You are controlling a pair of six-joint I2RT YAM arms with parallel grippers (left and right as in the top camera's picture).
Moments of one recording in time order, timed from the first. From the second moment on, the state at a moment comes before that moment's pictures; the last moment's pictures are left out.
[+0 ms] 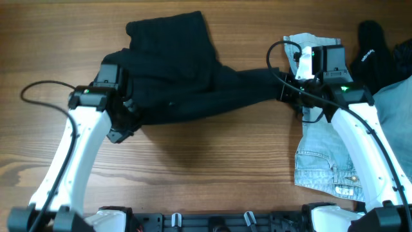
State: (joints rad) left arm -0.09 1.42 1.11 -1.15 0.01 -0.78; right arm 0.09 1.42 1.13 -0.75 -0.28 0.29
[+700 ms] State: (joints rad) left arm -0.01 1.50 2.21 -1.16 0.00 -0.49; right arm 0.12 1.52 2.07 -0.84 -0.24 0.10
